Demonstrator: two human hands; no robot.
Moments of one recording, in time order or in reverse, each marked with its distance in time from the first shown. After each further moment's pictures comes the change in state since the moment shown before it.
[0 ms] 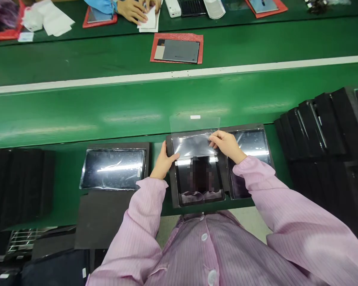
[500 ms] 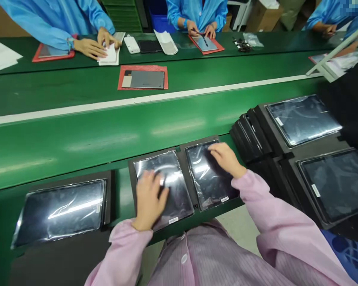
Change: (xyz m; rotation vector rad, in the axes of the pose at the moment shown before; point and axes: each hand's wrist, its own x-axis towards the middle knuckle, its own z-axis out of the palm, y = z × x) left_hand -0.059 0.005 0.051 0.638 0.104 0.729; right_hand -0.069 0.051 -0.089 -0.358 0.233 -0.027
